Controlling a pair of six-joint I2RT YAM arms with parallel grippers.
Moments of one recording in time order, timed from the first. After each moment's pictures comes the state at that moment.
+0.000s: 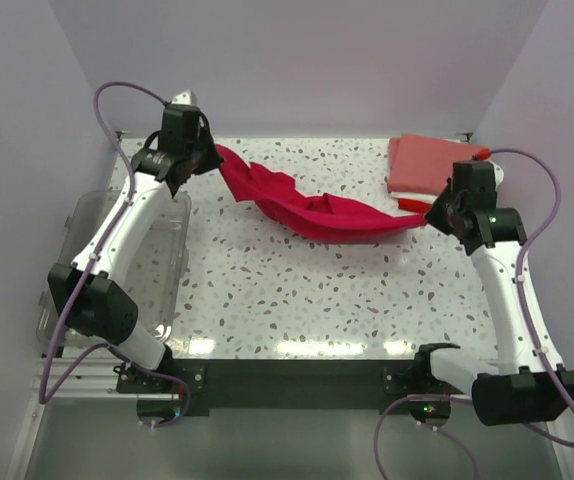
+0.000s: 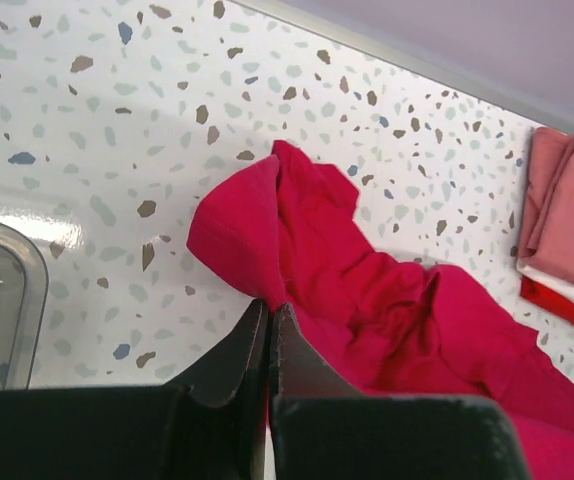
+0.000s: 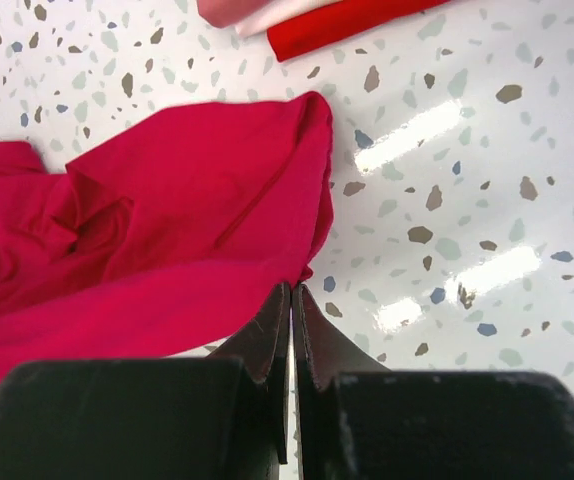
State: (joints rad) left arm -0.28 1.58 1.57 -0.60 -0.12 -0.58; right arm 0.05 1.12 1.24 -0.90 0.21 0.60
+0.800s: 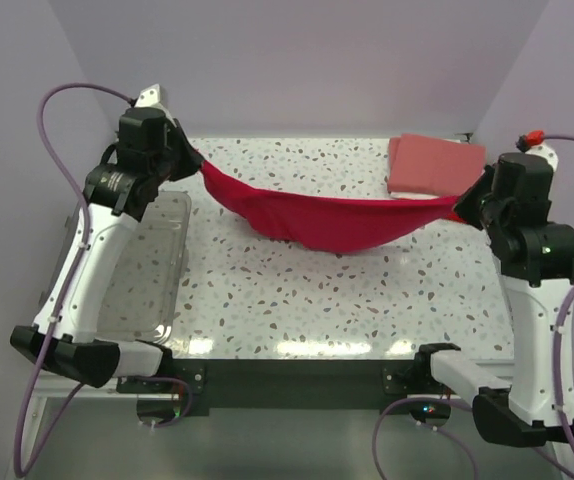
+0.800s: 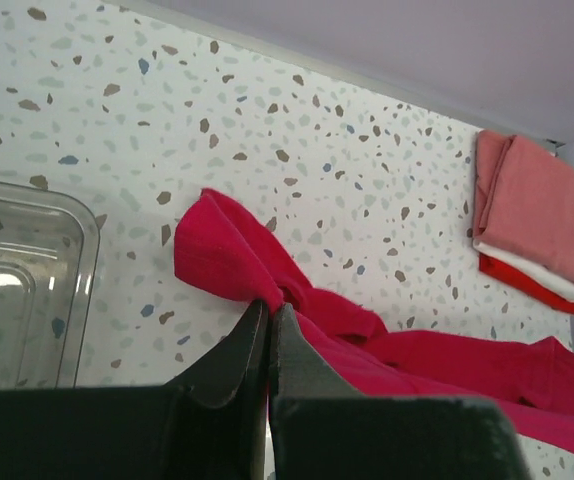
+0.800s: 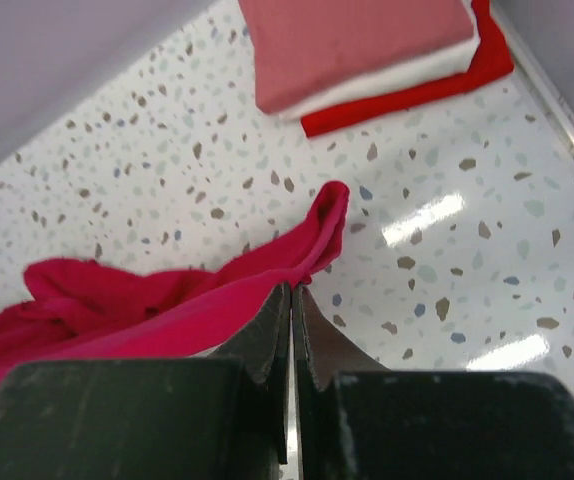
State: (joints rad) left arm -0.28 1.35 1.63 -0.78 -0.11 -0.54; right arm 0.05 1.04 1.58 -1.13 0.26 0.55
